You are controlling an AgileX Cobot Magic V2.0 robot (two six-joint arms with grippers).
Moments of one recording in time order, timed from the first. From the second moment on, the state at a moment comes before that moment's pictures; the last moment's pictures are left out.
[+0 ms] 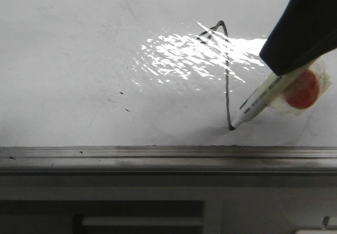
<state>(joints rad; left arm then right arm) -0.85 0.59 -0.49 -0.70 0.15 0.75 0.93 1.01 -0.82 -0.46 0.78 0.42</state>
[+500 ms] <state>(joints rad) -0.85 0.74 -0.50 -0.69 0.33 0.77 1.08 0.93 -0.96 -0.36 0.78 0.24</state>
